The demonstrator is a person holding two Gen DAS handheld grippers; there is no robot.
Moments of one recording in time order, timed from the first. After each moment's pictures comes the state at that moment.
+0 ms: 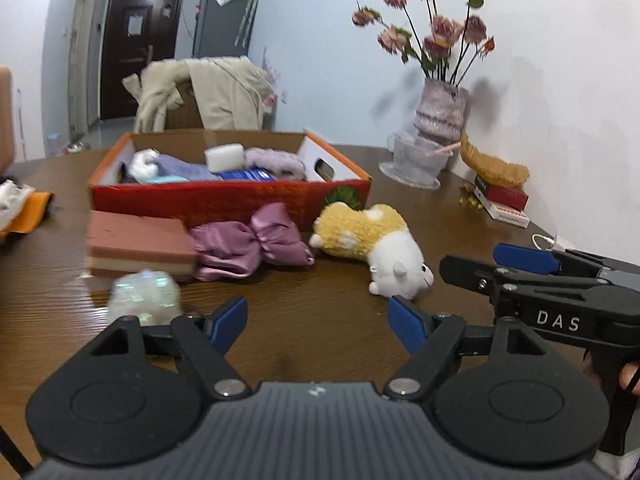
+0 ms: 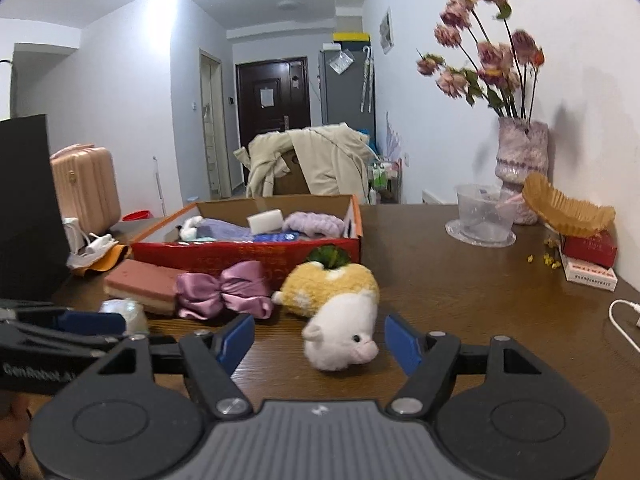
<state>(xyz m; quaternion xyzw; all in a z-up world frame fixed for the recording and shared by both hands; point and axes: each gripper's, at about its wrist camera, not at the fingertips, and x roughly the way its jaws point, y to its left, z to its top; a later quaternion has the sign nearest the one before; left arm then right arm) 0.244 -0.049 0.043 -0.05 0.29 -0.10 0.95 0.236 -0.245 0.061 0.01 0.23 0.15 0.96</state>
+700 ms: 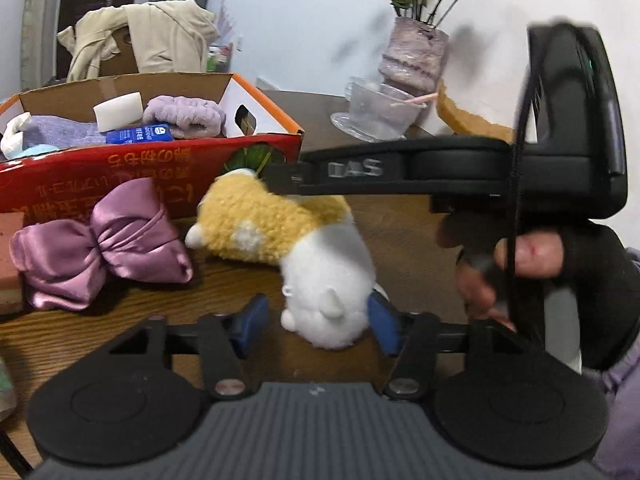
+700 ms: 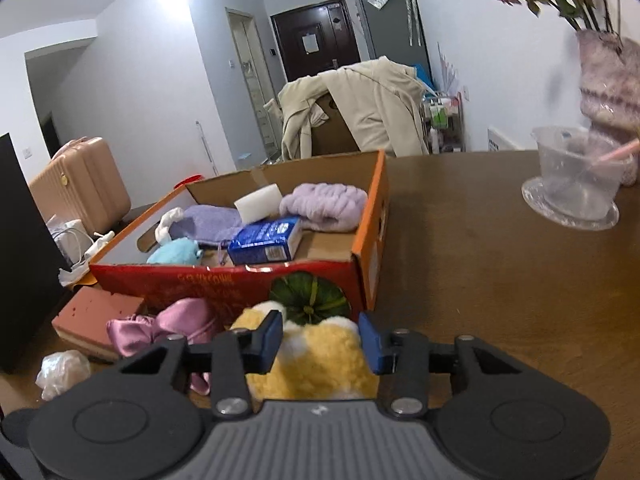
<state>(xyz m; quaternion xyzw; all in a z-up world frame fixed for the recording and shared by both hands) 0.344 -0.112 0.005 -0.06 0.35 -0.16 0.92 0.419 -0.259 0.032 0.06 0.32 0.25 0.91</state>
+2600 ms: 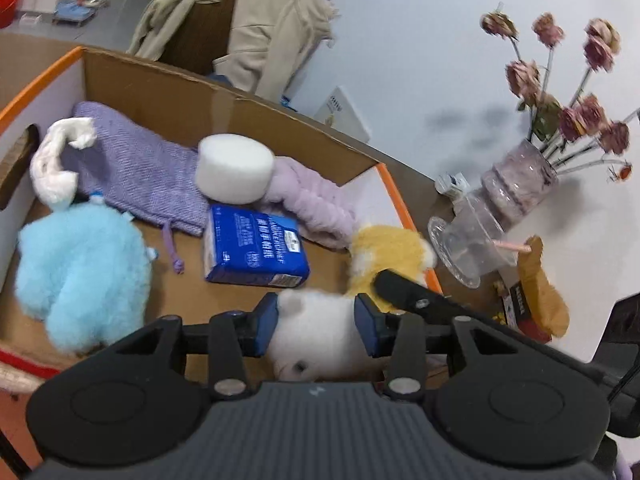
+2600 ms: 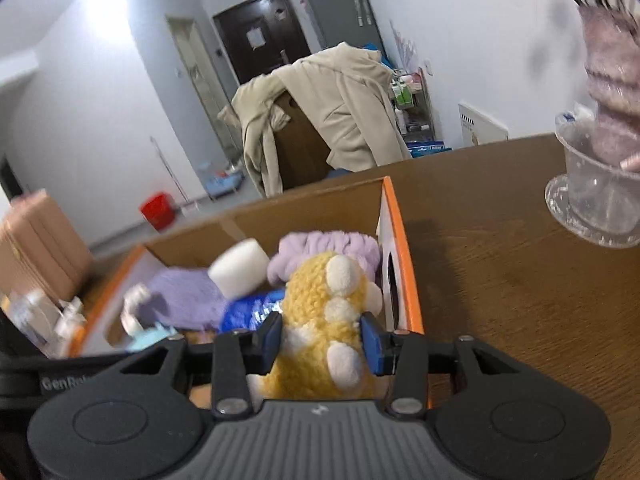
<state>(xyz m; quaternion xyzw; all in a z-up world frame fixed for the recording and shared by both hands) 0.500 0.020 0.031 -0.26 0.38 -0.10 0.88 0.517 -0.187 0.056 0.10 0.36 0.19 0.91</state>
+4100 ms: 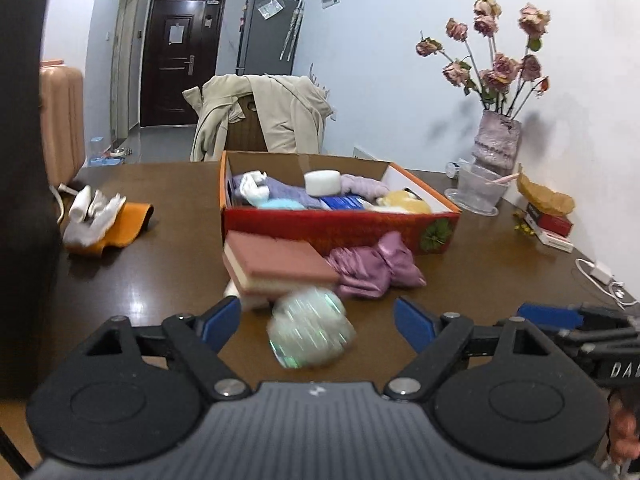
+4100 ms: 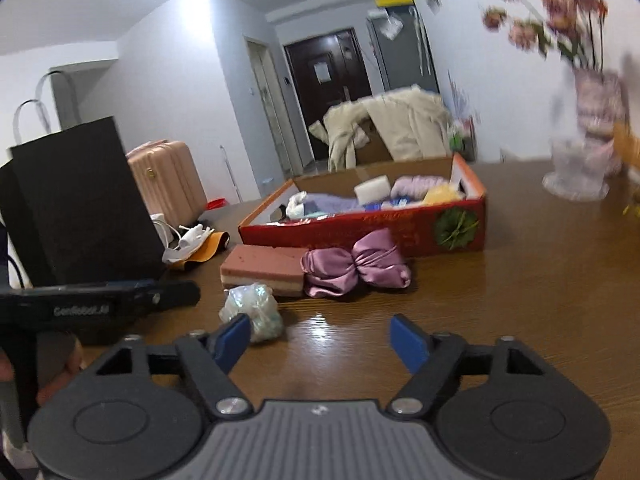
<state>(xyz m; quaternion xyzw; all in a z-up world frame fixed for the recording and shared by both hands) 0.228 0.070 0.070 -0.06 0.27 -0.04 0.96 0.221 -0.175 0.068 0.08 0.28 0.26 0.92</state>
